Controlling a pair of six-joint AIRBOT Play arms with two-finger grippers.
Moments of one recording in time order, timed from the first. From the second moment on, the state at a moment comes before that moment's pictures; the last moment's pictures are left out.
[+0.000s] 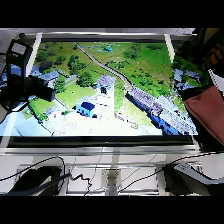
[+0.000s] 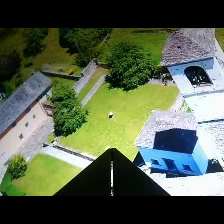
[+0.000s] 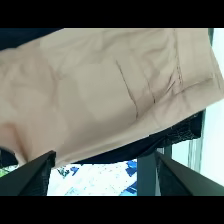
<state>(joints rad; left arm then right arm) -0.30 -0.77 1.12 1.74 -0.98 -1.44 -1.16 -1.19 1.44 -1.44 1.45 2.09</state>
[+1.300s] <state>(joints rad) -0.30 -0.79 1.12 1.91 -0.95 -1.44 0.22 -1.19 1.44 -1.46 1.39 1.70</state>
